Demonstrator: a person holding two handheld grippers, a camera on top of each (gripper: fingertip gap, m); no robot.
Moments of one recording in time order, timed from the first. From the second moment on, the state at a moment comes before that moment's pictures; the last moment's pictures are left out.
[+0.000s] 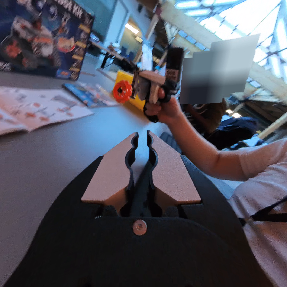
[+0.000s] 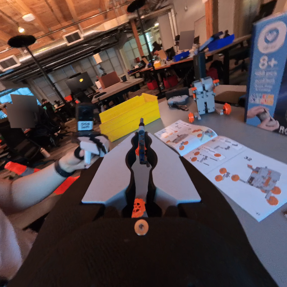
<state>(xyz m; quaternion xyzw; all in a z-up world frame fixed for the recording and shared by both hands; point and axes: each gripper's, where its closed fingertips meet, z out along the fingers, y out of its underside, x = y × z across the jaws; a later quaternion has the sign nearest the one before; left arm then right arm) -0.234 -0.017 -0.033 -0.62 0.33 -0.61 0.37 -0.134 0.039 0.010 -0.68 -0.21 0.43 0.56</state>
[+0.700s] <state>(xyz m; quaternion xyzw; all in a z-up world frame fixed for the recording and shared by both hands) -0.255 0.005 -0.065 -0.72 0.31 -0.46 0.42 -0.238 0.030 -0.053 -0.63 -0.43 0.37 0.54</state>
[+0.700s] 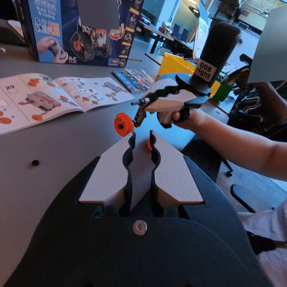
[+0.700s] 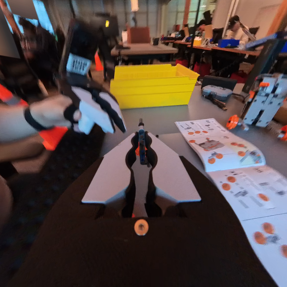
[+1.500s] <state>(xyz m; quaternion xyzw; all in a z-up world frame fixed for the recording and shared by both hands) -0.258 0.042 -0.092 -0.77 0.33 -0.26 0.48 -0.254 0.074 -0.074 -0.72 -0.18 0.51 0.42</state>
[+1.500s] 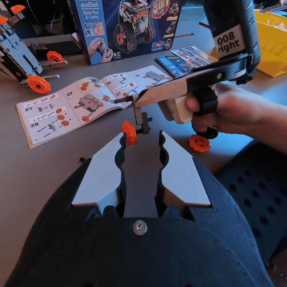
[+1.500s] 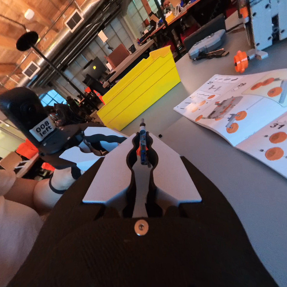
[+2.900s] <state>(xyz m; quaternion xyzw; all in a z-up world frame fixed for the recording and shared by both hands) -0.278 -0.004 -0.094 -0.68 0.54 -0.19 0.46 -0.281 0.007 -0.113 -0.46 -0.73 0.02 0.51</state>
